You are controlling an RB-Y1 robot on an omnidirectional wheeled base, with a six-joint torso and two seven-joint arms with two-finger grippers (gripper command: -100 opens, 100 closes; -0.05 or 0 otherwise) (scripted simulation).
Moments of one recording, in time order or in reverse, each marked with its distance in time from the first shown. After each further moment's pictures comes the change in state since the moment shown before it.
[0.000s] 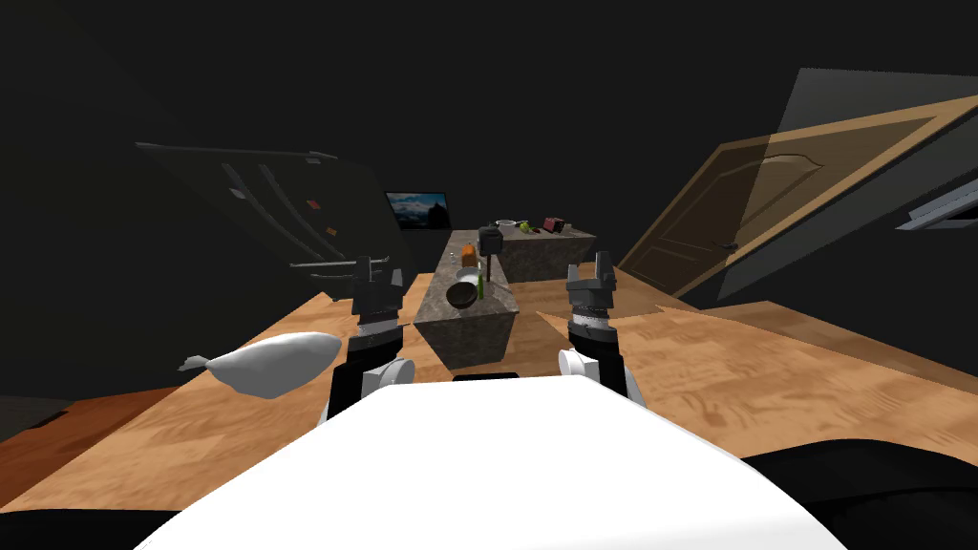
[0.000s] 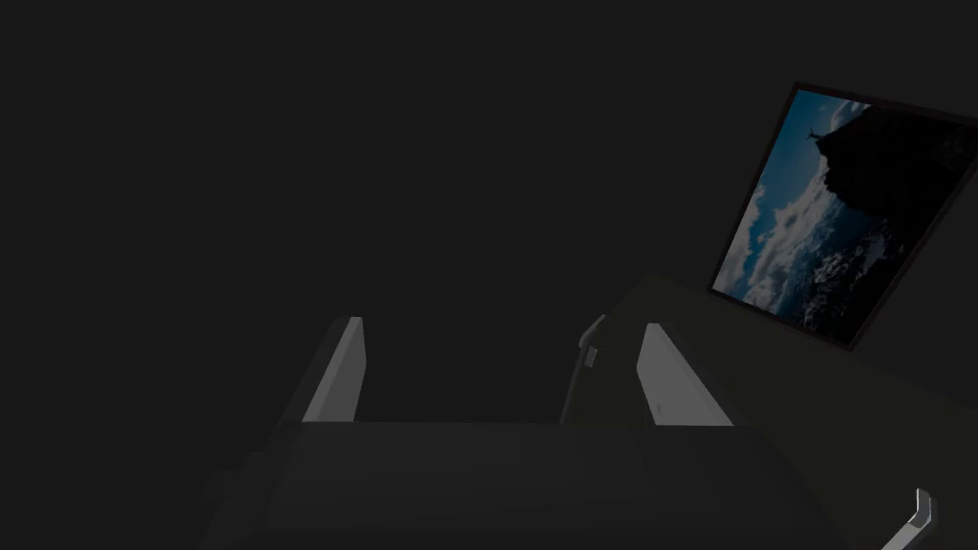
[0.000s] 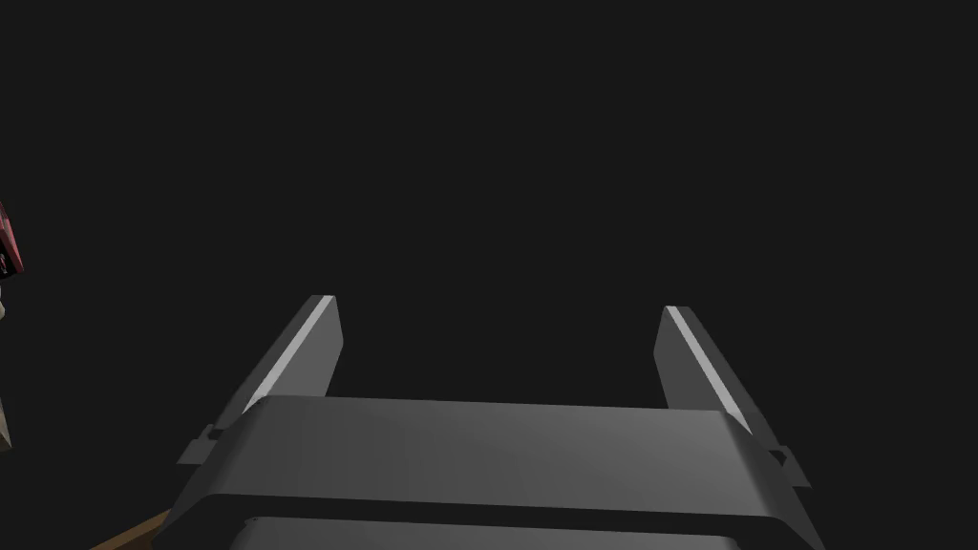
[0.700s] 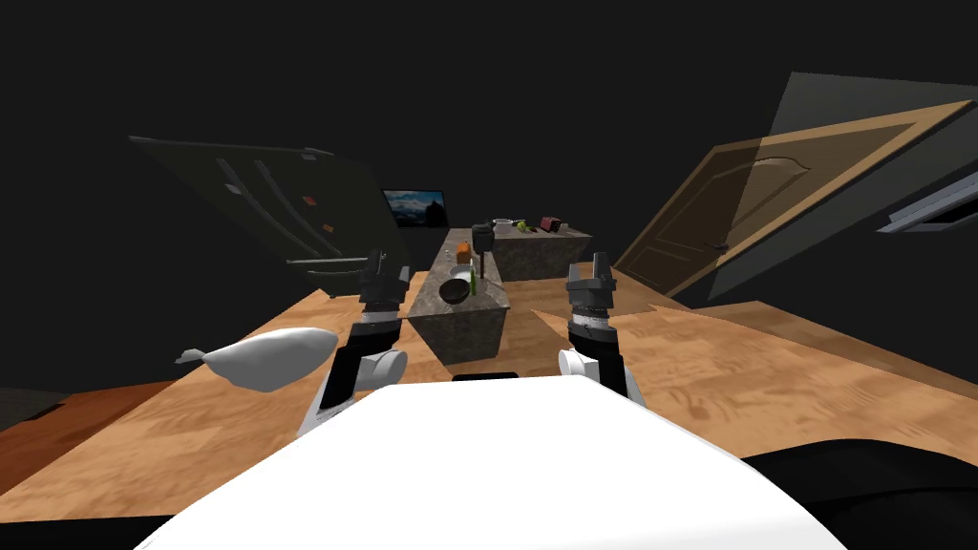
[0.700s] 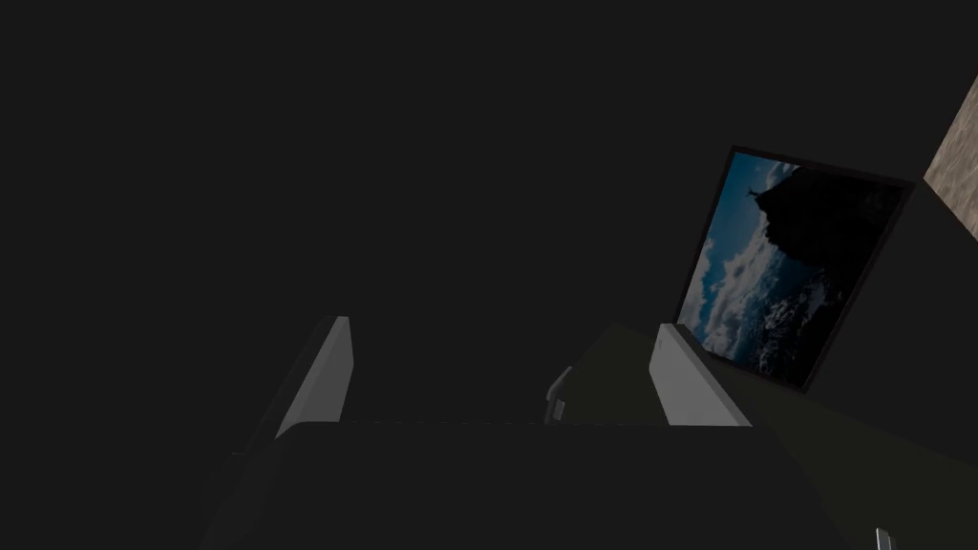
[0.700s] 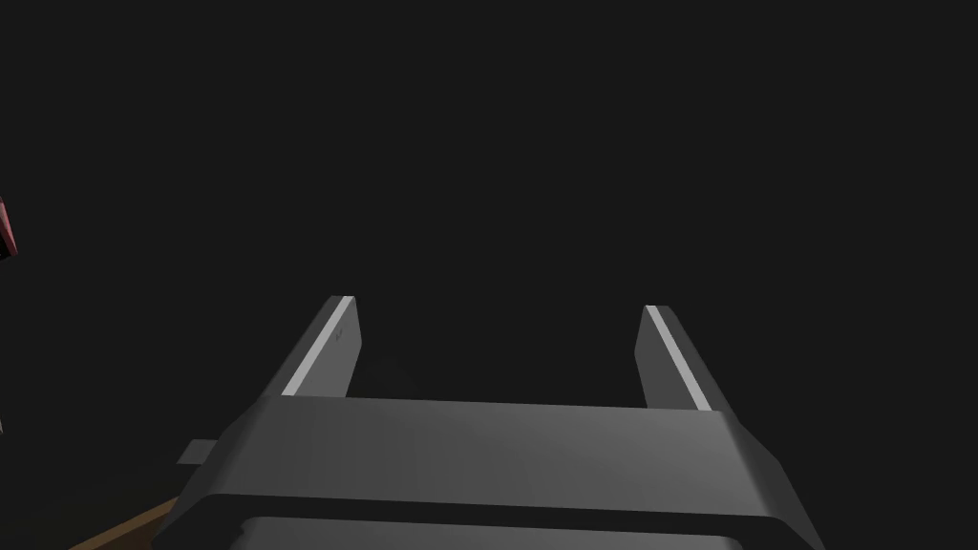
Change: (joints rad) left arm -0.114 0.146 0.068 0.049 0.038 0.103 0.068; right arm 0.000 0.000 0.000 0.000 0.000 0.000 0.000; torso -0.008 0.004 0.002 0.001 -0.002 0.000
